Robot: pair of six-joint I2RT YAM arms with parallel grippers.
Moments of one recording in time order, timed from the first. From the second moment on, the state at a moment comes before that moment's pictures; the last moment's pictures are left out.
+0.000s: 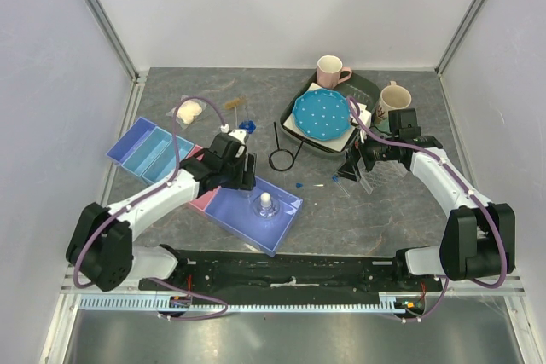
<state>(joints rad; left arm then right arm) -0.58 1.33 0.81 -0.42 -0.05 -0.37 0.10 1.36 0.93 -0.51 -0.88 -0.49</state>
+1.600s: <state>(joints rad) -0.27 1.72 1.28 -0.41 0.06 -0.24 0.07 1.37 0.93 -0.55 -0.81 -0.57</state>
